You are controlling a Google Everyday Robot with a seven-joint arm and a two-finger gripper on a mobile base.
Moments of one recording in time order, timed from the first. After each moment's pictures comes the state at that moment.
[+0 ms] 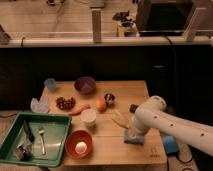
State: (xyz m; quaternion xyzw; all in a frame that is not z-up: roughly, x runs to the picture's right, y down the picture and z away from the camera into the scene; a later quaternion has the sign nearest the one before) arm 0.142 0.228 0.744 -0.29 -0.12 -0.15 0.94
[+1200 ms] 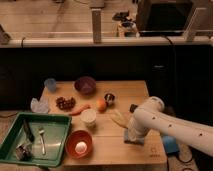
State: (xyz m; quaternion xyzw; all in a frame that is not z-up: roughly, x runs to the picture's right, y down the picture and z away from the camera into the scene) arm 0.141 0.240 0.742 -0.31 -0.12 -0.16 0.93
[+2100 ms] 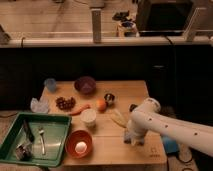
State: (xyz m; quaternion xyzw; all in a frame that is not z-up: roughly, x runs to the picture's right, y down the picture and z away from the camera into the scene) arm 0.138 0.251 0.749 -0.32 -0.11 -0.17 0.93
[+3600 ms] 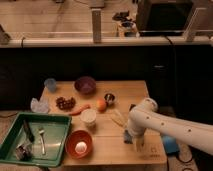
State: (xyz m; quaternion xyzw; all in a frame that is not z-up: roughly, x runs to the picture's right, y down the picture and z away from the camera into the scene) arm 0.140 0.257 0.776 -0.33 -0.11 -0.16 0.92
